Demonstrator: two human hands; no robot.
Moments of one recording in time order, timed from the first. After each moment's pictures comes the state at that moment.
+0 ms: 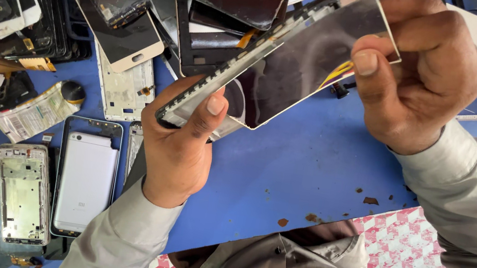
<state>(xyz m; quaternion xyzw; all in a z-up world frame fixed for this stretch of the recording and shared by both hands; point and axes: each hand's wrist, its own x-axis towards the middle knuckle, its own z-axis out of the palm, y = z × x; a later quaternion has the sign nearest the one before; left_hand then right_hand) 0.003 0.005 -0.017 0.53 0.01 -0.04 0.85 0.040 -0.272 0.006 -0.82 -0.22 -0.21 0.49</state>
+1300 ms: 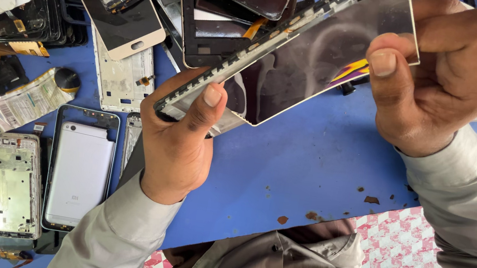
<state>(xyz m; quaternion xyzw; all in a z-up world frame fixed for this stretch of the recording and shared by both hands) 0.004 0.008 -0.016 0.51 0.01 -0.05 0.86 0.036 -0.280 -0.001 -0.82 -0.21 -0.20 0.50</state>
